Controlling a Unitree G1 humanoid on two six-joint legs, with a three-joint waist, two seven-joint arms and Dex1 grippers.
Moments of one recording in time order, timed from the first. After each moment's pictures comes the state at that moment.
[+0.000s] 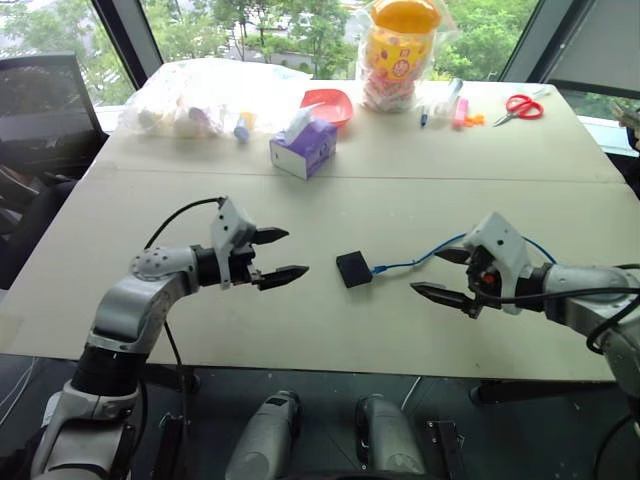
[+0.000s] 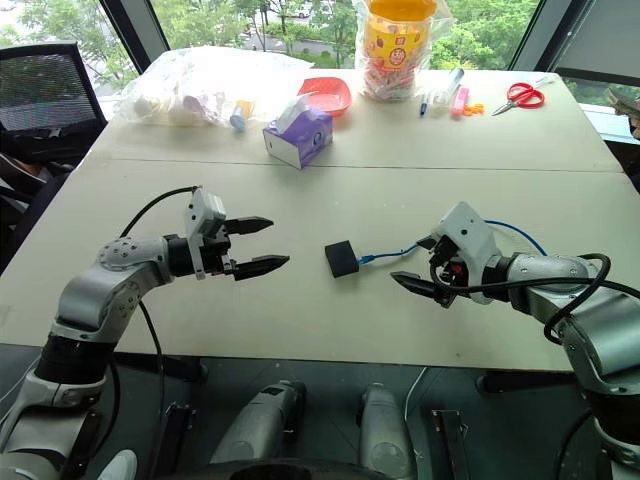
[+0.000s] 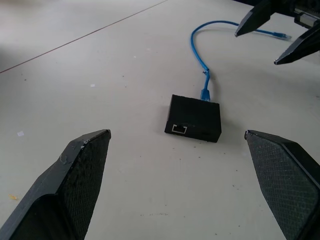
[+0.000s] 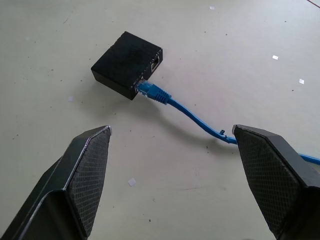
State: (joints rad) left arm -0.40 0.58 -0.06 -0.16 -0.47 0.54 -0.94; right arm -0.19 -0.92 -0.14 -0.52 0.56 0.94 0.74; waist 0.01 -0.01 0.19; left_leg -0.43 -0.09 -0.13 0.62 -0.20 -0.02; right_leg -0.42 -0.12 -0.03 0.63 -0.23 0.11
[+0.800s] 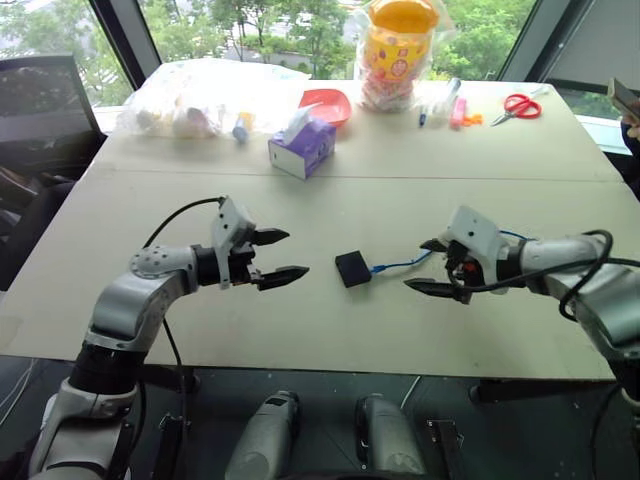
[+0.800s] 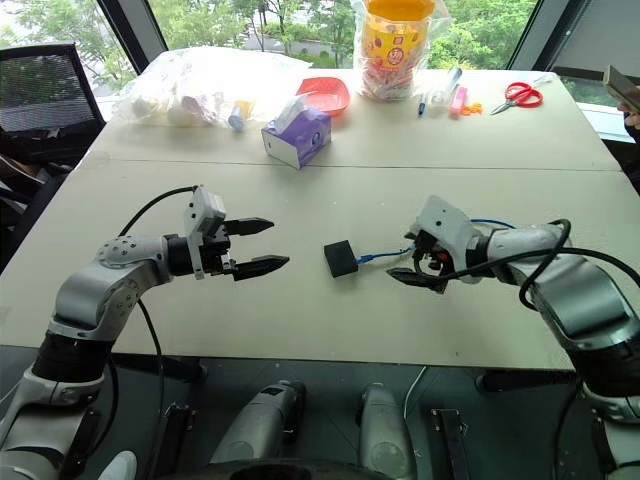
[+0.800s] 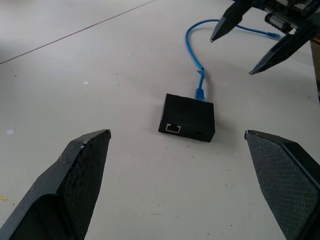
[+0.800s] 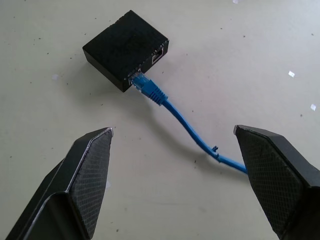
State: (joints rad) left arm -0.41 0.59 -0.06 -0.17 -0.49 0.58 -0.95; right arm -0.49 -0.98 0.19 -0.28 0.34 0.77 0.93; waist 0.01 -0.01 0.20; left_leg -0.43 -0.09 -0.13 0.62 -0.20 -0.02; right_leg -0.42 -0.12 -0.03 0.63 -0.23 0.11
